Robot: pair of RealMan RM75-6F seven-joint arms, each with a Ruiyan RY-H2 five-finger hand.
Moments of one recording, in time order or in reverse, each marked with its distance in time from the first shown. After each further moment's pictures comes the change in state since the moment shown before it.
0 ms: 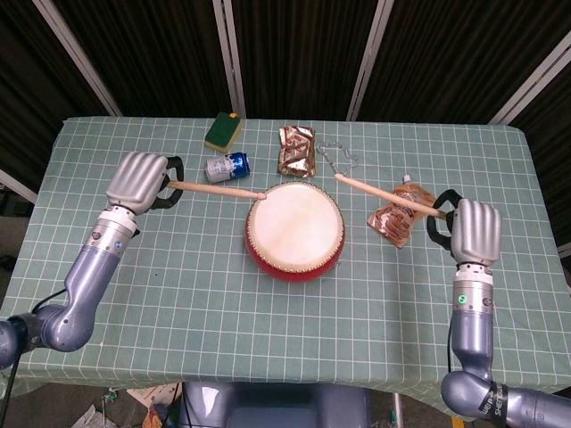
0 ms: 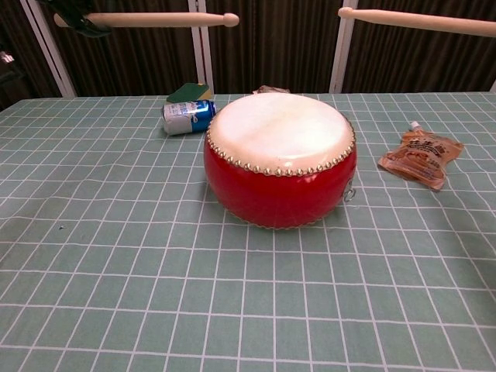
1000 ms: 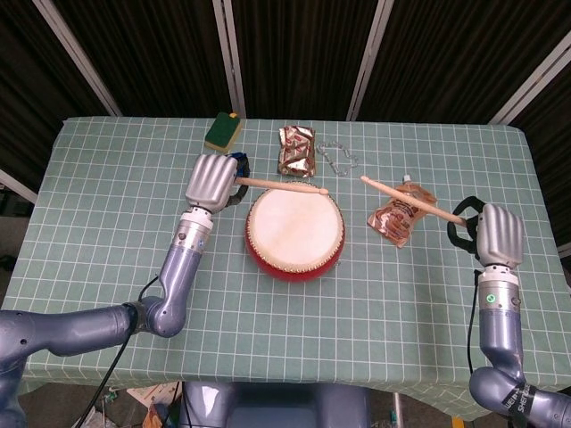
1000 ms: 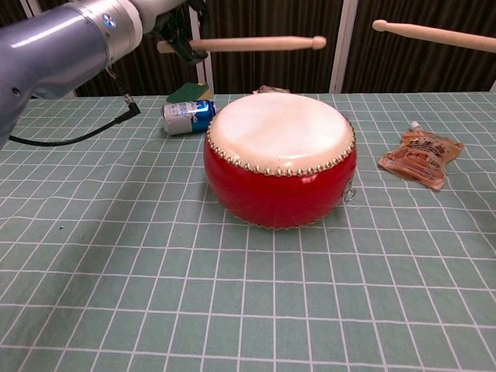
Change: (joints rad) left arm -0.195 -0.477 -0.022 0.388 -0.005 0.137 0.082; right arm -0.058 0.073 -0.009 0.109 0.010 -0.170 0.201
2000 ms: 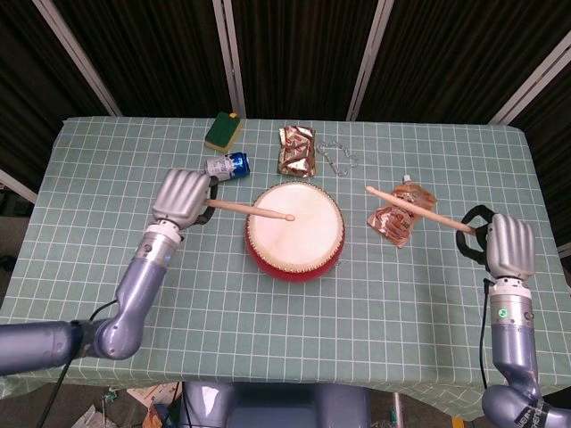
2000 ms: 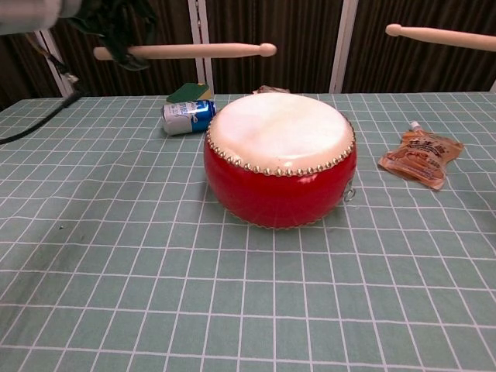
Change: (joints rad) left arm 0.093 0.350 0.030 -0.480 -0.205 0.010 0.215; right arm -0.071 0.062 -0.064 -0.042 -0.126 0.030 0.057
